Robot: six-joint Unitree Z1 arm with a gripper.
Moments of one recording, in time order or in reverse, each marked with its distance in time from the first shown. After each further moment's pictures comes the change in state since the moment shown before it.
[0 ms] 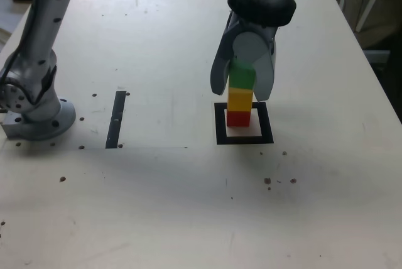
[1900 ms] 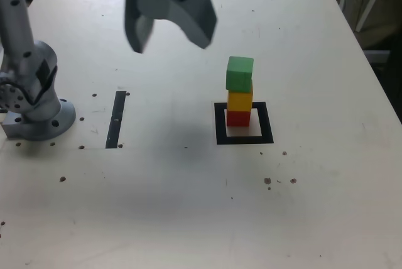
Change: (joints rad) arm -0.025 -0.455 0.446 -0.027 0.182 -0.085
